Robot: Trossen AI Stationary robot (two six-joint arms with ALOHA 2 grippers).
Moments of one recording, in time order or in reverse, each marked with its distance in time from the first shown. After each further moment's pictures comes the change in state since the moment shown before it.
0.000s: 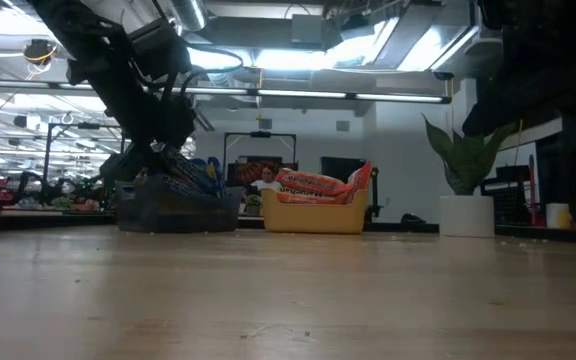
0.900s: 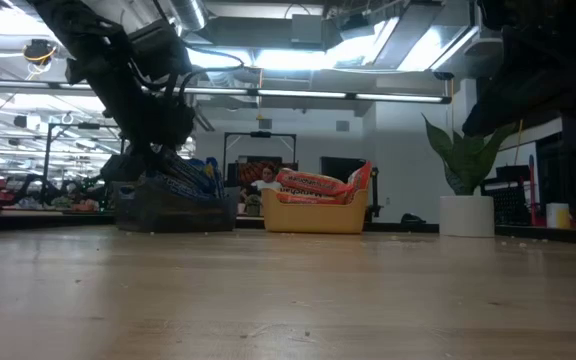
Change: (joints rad) left arm -0.011 0.001 0.004 -0.025 -0.009 -0.127; right arm 0.000 0.000 0.000 -0.002 0.000 -0.006
